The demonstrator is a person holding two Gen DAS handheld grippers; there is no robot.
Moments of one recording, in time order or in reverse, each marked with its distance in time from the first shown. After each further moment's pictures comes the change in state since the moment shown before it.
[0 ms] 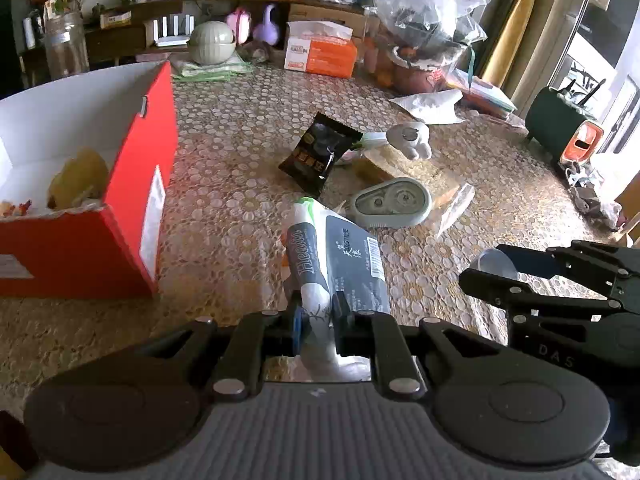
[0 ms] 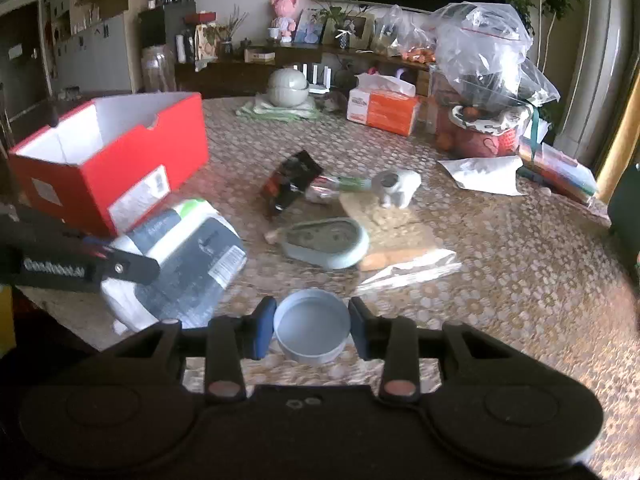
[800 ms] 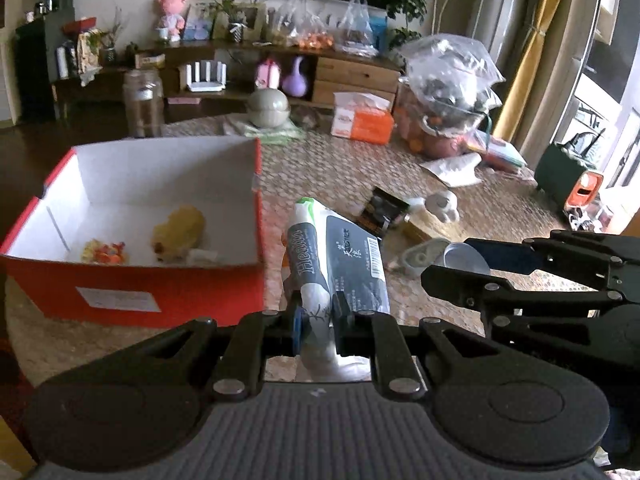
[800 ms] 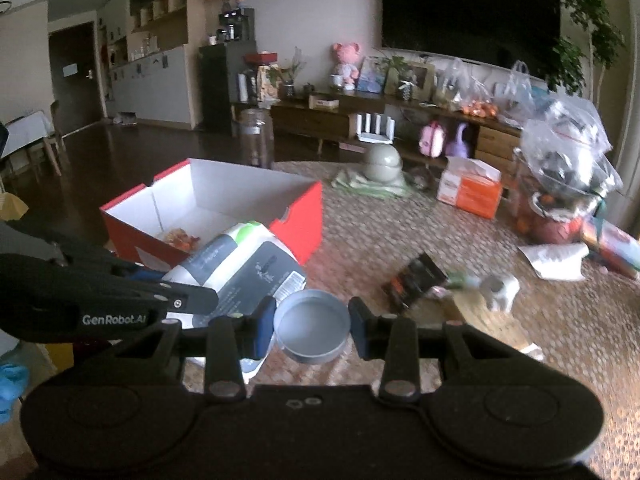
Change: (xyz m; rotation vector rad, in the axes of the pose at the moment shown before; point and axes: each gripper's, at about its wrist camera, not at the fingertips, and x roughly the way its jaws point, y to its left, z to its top) left arm -0.093 0.060 0.007 -0.021 -0.146 0.055; right arm -0.034 0.098 0.069 -0.086 -0.120 0.146
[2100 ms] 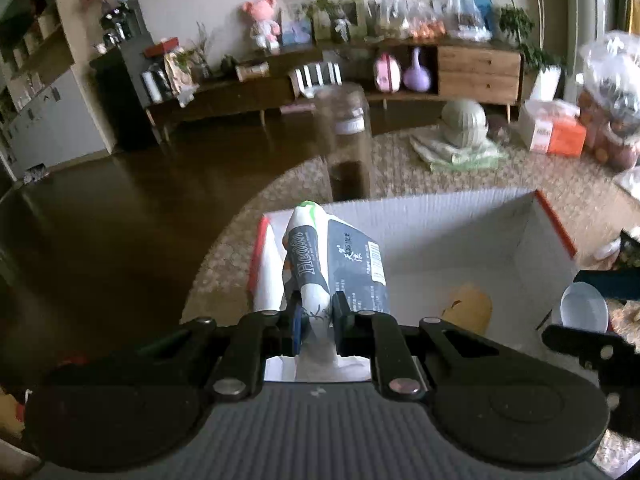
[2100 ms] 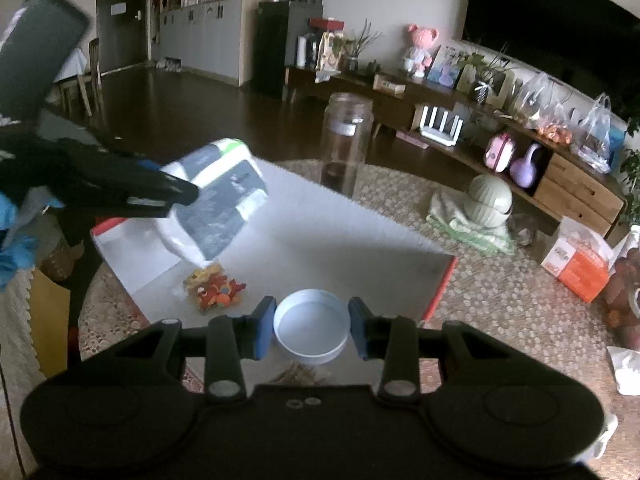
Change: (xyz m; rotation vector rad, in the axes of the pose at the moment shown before) left arm 0.071 0.189 0.098 0.091 0.047 0.358; right arm 0.159 0.096 0.081 -0.178 0.119 0.073
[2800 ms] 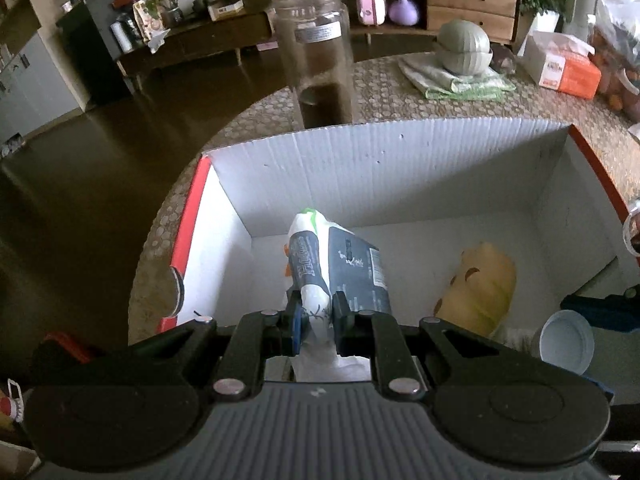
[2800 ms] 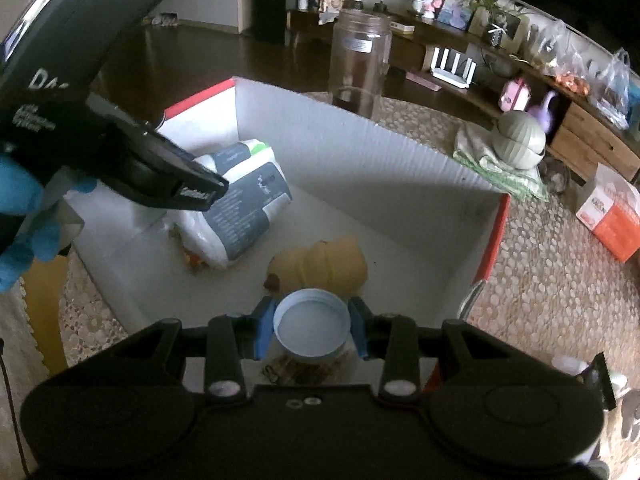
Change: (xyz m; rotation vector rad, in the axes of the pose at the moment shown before) left arm 0.071 -0.014 -0.003 0.038 0.190 -0.042; right arm 0.057 0.003 -0.006 0.021 0.169 0.016
